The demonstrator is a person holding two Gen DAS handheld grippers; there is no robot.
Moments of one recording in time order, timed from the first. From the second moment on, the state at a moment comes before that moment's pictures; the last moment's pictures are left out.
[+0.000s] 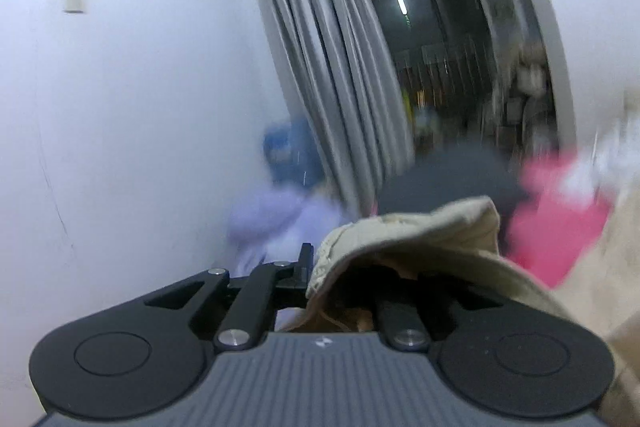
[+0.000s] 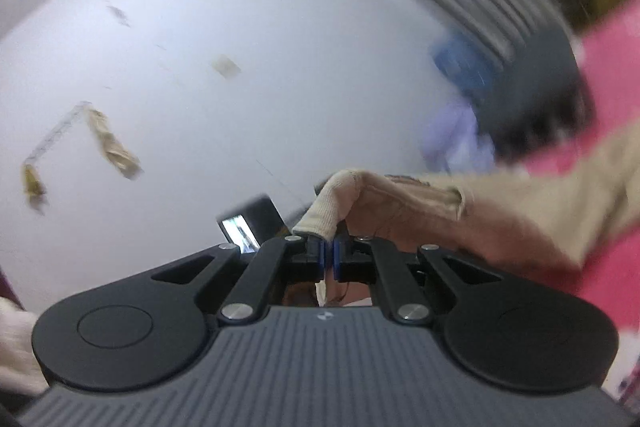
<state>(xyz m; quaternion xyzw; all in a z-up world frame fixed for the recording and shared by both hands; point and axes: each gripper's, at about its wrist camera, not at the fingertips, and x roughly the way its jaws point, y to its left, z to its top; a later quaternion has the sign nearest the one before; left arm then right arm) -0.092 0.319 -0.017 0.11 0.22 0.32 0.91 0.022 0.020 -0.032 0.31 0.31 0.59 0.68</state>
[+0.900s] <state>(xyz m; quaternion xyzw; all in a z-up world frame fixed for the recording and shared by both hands) -0.185 0.348 -0.059 0.07 0.34 0.38 0.86 -0.039 0.080 -0.139 0.10 0.52 0.60 0.61</state>
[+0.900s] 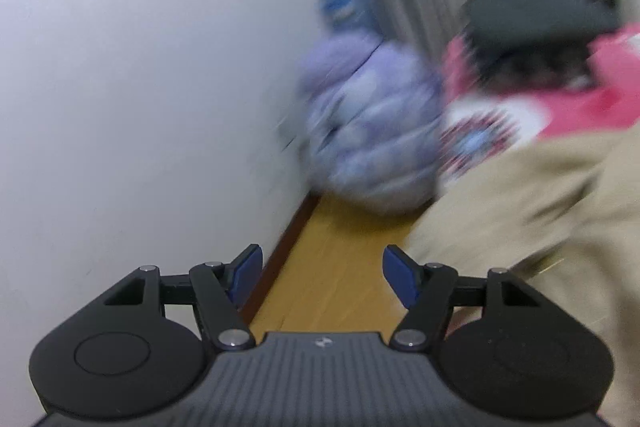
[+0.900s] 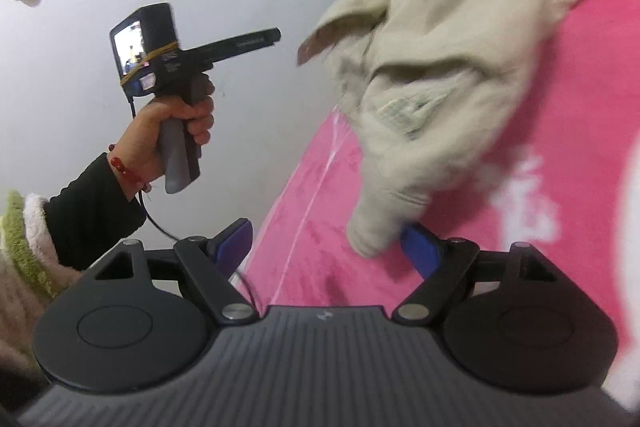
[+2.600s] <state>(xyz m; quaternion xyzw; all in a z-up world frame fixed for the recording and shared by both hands) -0.145 0.202 -0.148 0.16 0.37 0.12 0.90 0.300 -0.016 -0.098 0.27 0.35 0.27 0.85</state>
